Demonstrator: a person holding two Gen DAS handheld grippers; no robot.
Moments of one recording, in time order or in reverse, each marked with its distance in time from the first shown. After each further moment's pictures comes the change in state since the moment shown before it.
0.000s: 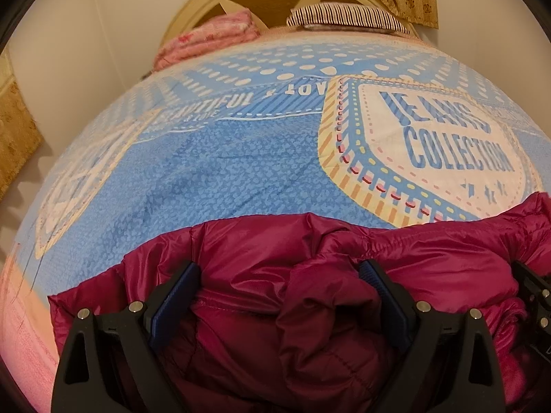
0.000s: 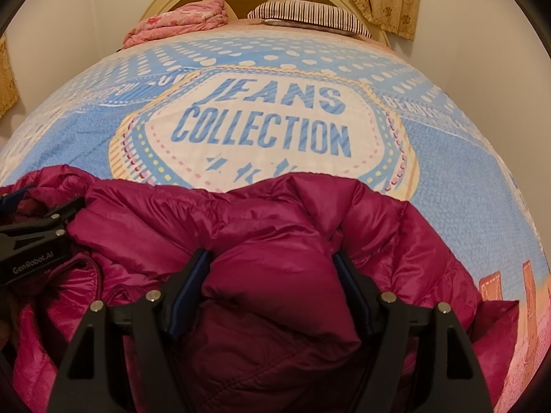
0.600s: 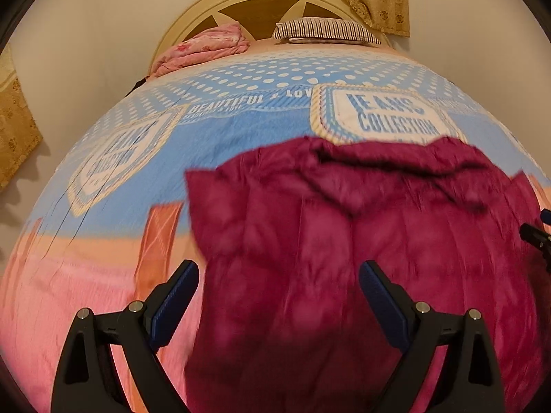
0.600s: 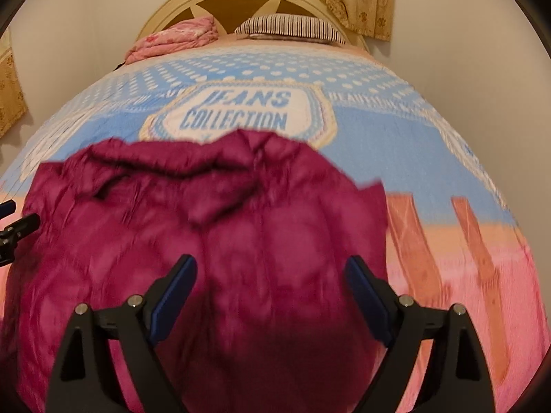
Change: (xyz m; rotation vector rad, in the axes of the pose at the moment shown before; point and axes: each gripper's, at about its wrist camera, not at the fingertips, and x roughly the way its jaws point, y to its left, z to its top) left arm -0.140 0.044 -0.109 0.043 -0.064 -0.058; right arm -0.117 -0.037 -0.086 0.046 -0.034 0.000
